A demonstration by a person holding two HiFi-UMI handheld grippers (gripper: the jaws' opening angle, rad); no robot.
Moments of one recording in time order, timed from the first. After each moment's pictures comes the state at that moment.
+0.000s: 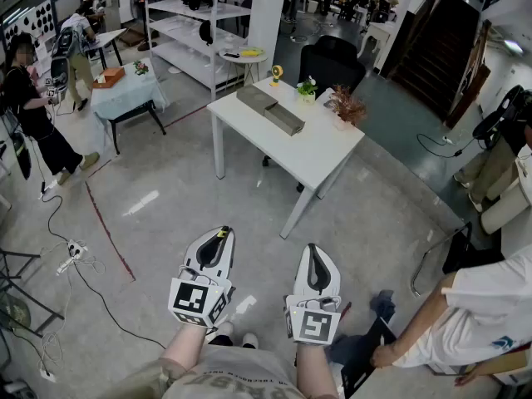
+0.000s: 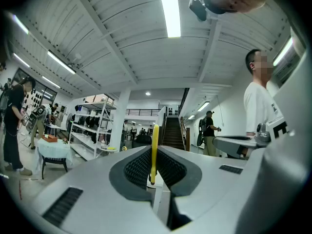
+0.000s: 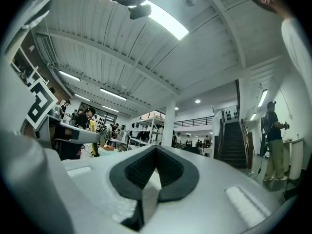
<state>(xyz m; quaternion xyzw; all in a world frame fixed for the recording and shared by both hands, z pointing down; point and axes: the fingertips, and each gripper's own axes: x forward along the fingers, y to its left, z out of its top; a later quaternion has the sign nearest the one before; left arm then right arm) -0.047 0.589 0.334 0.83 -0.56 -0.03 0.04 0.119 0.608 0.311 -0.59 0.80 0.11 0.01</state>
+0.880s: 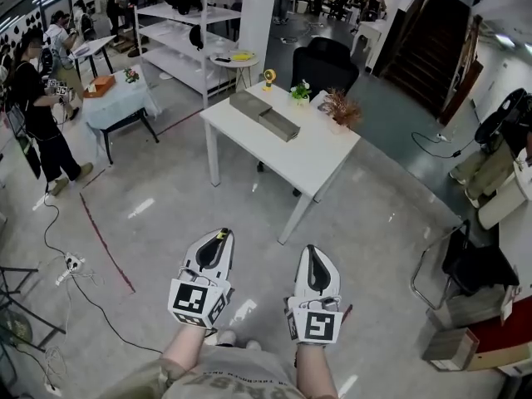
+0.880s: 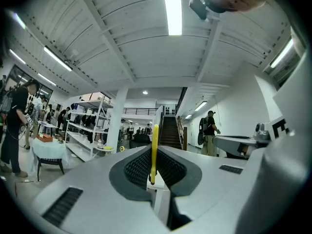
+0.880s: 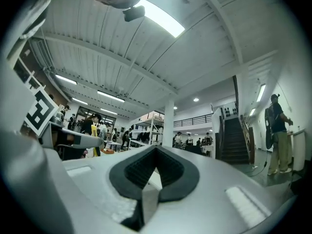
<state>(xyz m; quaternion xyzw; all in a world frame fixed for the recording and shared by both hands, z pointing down) -0.056 0.549 0.340 0.84 -0.54 -0.03 0.05 0.110 0.574 0.316 -0.60 0.80 0.09 0.03</state>
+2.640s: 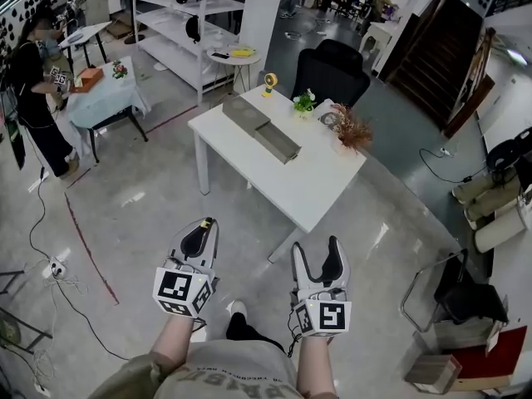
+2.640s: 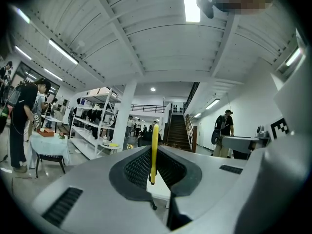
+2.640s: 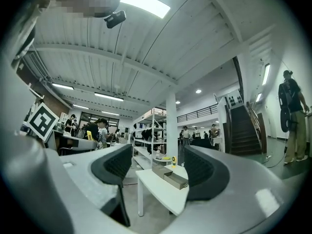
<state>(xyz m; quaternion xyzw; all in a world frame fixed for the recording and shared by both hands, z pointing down) -0.084 0.338 0.365 0.82 -0.57 -0.03 0.08 0.131 0.356 0.336 -0.57 0.82 0.03 0.05</state>
